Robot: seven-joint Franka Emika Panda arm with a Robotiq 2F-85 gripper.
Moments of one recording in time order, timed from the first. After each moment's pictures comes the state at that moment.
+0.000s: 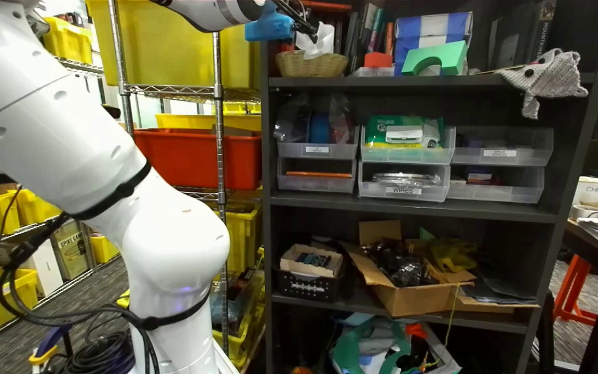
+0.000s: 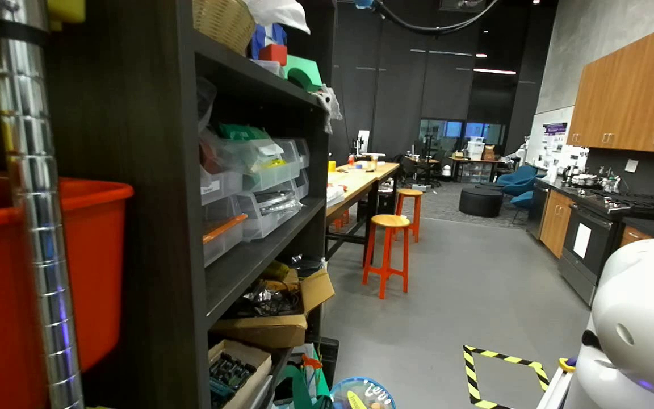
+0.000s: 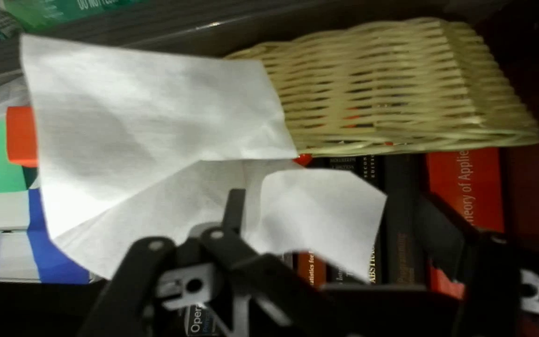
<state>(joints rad) 0.02 -0.62 0.34 -2.13 0.19 2.74 0.09</state>
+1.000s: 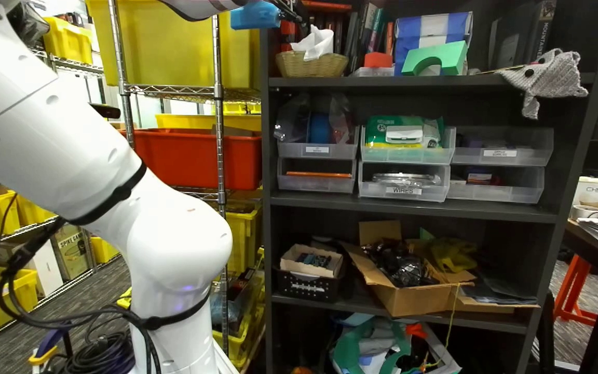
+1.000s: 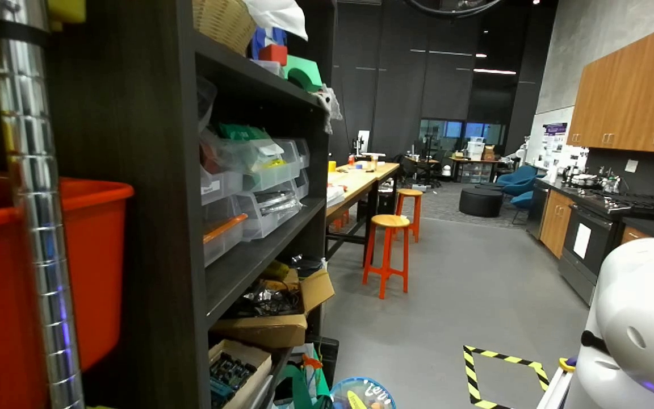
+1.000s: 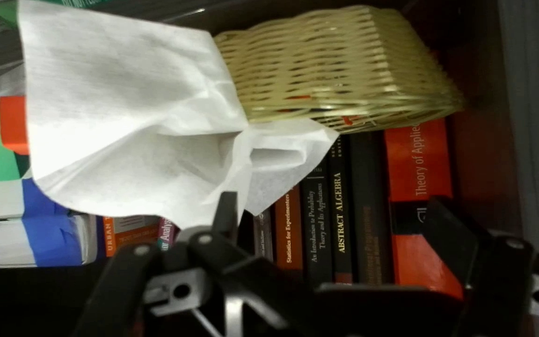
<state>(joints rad) 0.07 -0.67 0.32 -2.12 0.16 2.67 0.16</state>
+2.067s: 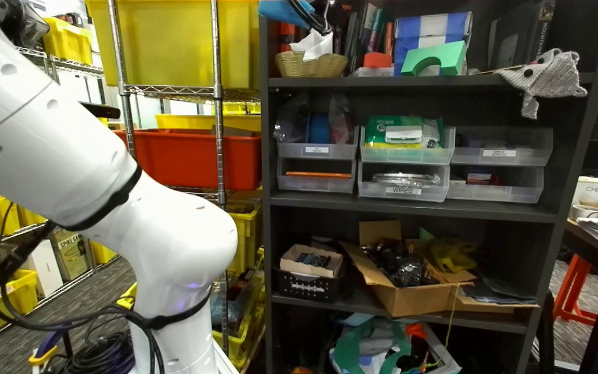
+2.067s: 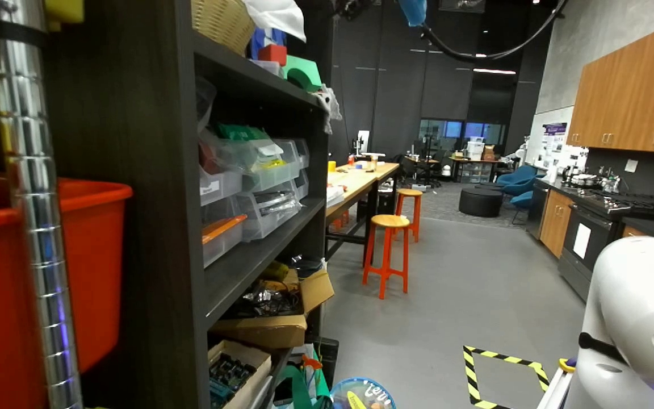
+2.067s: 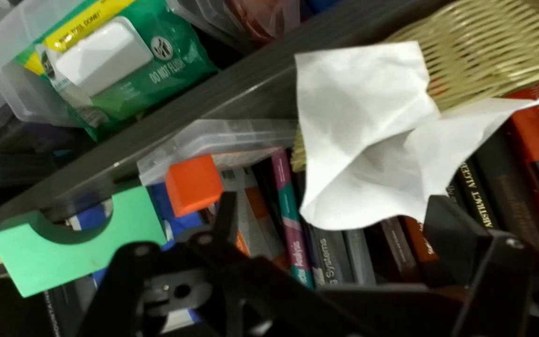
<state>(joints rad) 0.19 -0.72 0.03 -2.20 0.30 2.59 0.12</state>
